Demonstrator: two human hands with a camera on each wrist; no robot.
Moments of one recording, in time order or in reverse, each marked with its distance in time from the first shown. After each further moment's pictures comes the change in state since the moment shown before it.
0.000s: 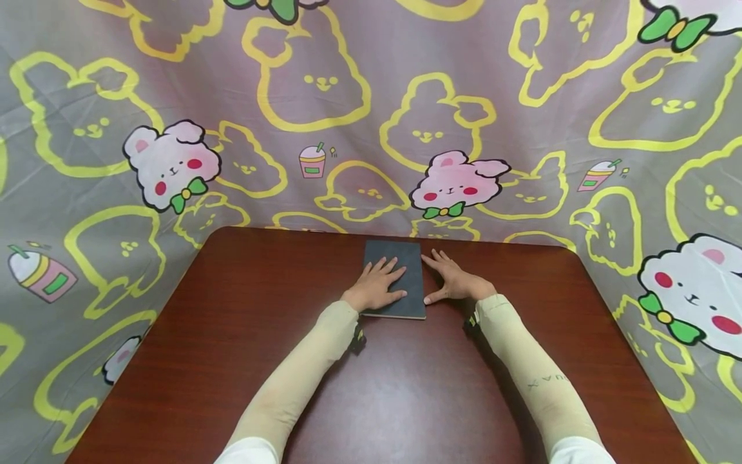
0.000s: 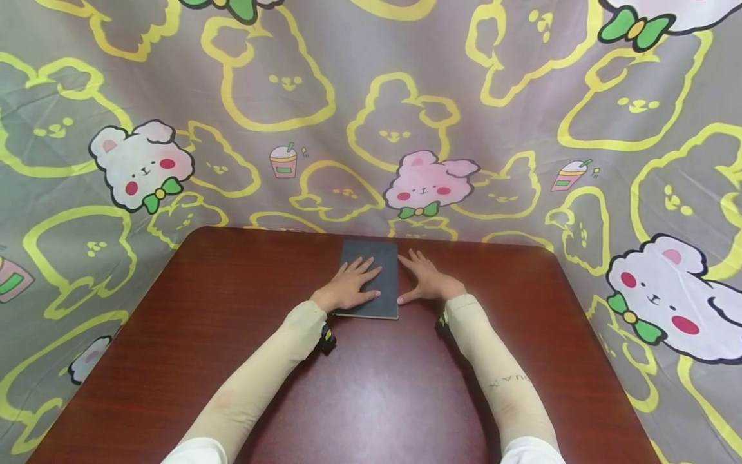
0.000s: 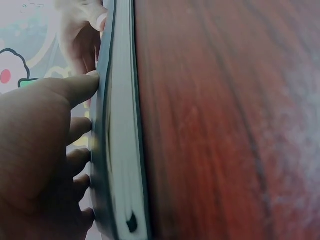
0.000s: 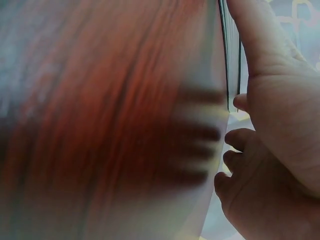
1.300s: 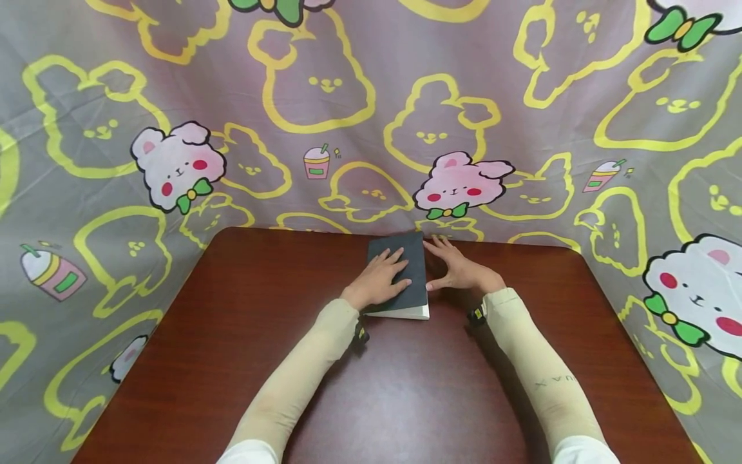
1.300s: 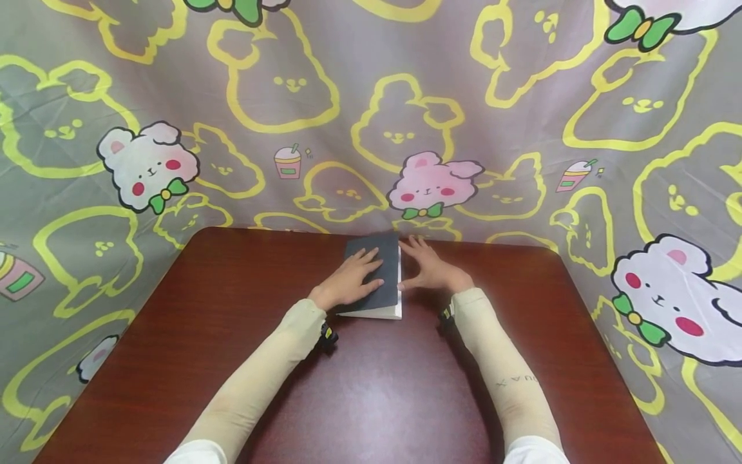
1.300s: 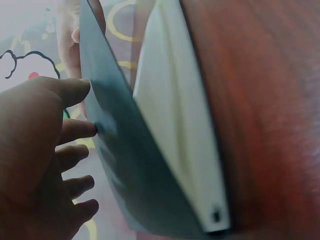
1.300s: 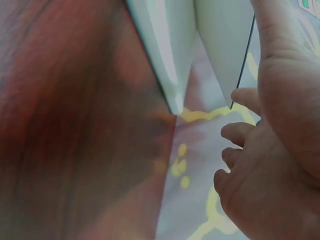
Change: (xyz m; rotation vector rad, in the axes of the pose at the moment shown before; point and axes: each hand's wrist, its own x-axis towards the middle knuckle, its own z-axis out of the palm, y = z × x) left_hand -0.006 0.008 -0.024 -0.031 0.121 0.068; right_hand -0.002 -0.019 -0.028 0.050 0.086 -0.140
